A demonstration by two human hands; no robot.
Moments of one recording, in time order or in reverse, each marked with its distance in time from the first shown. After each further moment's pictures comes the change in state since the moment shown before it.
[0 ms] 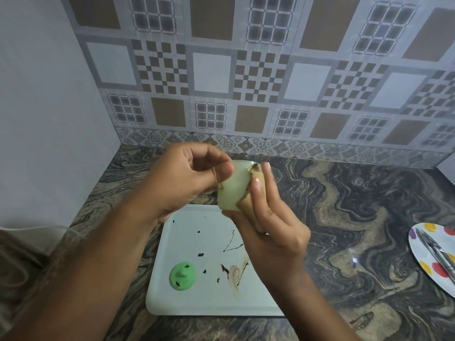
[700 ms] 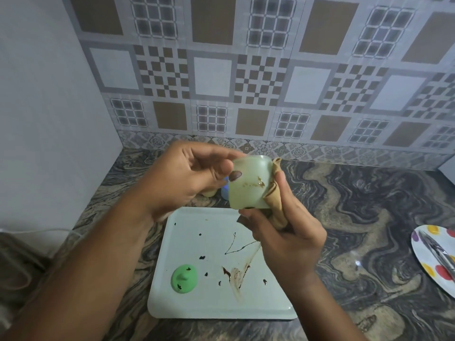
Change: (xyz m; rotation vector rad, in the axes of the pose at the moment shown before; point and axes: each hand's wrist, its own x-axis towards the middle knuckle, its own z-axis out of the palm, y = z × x) left_hand -0.005 0.019 0.001 0.048 -0.085 0.034; right_hand 0.000 0.007 -0.009 0.315 0.047 0.228
